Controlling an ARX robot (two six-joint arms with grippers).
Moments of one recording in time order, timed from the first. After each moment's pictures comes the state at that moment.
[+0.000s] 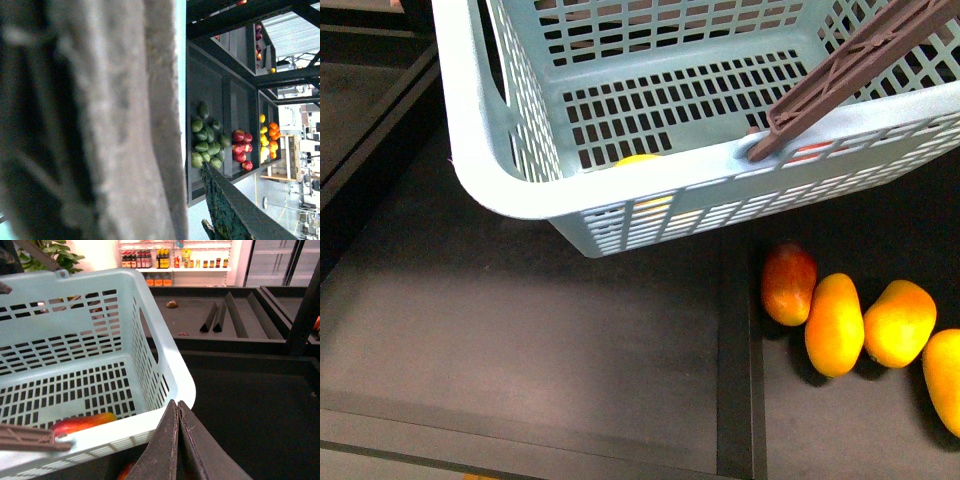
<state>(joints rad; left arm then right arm) -0.62 1.91 1.71 -0.29 0.35 -0.93 0.00 0.75 0.18 0.56 0.00 0.01</state>
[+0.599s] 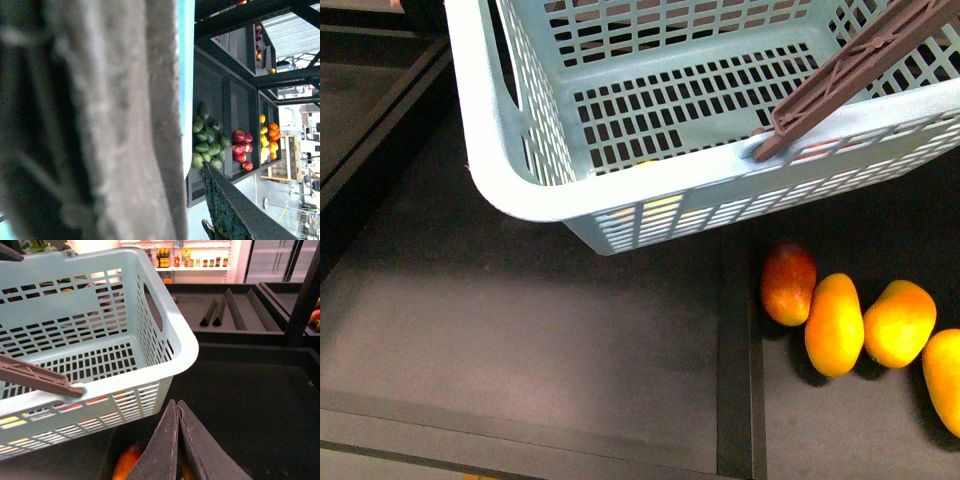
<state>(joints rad) -0.62 1.91 1.71 -0.29 0.35 -0.93 0.00 0.47 0.05 0.41 0.00 0.01</state>
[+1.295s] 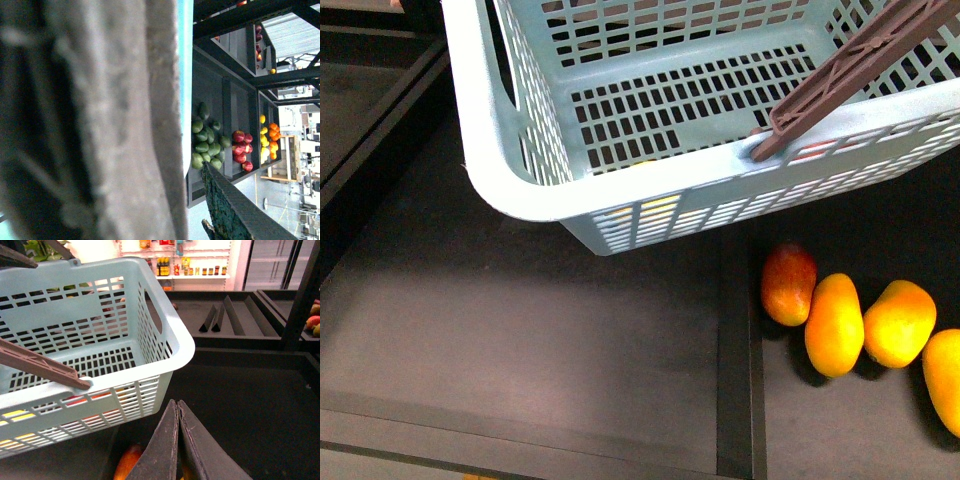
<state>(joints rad) -0.62 1.91 1.71 -0.29 0.35 -0.93 0.00 0.21 0.02 0.21 0.00 0.01</state>
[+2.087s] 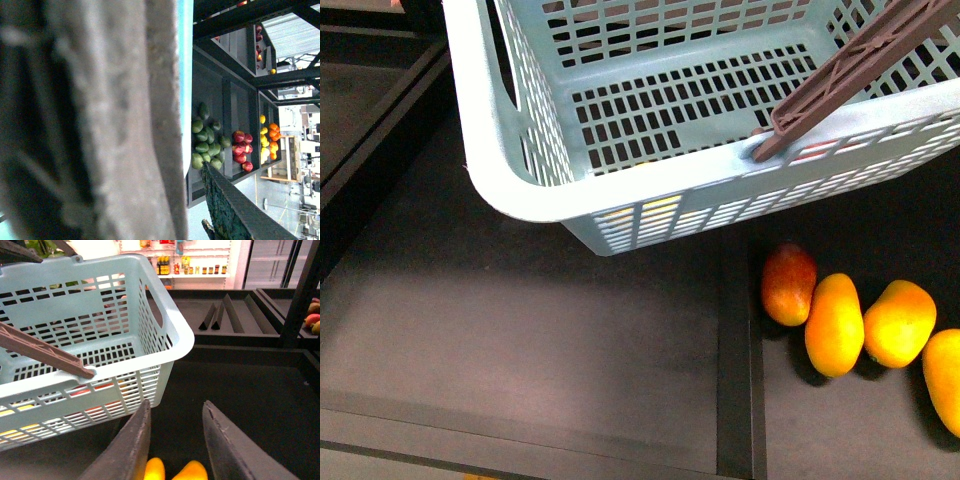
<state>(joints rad) -0.62 1.91 1.71 -0.29 0.35 -0.93 0.00 0.01 0.02 0.00 0.00 0.00</state>
